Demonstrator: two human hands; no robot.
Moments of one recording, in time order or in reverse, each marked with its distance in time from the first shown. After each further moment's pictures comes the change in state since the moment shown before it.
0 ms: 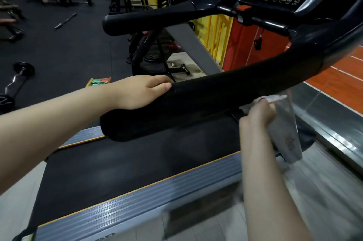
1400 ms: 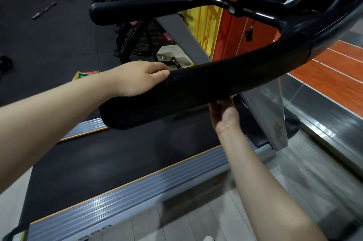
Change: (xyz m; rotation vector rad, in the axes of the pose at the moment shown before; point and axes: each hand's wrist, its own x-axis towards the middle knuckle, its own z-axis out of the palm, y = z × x) left_hand 0.004 -0.016 0.005 -0.019 0.073 0.053; right_hand -0.015 0.059 -0.015 0.411 -0.531 0.337
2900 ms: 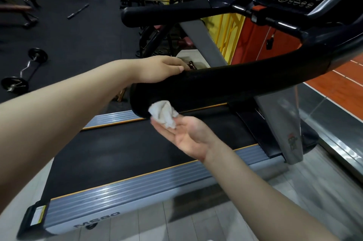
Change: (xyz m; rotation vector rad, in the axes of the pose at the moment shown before) left_hand -0.019 0.000 -0.016 -0.249 -0.067 -0.018; right_hand -0.142 0.062 0.066 -0.396 -0.413 0.710
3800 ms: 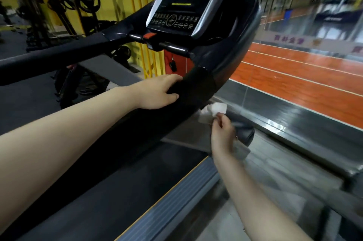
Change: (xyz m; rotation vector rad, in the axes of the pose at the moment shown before) left_hand 0.246 0.201 0.110 0.403 -0.079 0.436; right_hand -0.059 -0.221 -0.273 -0.450 1.275 -0.914
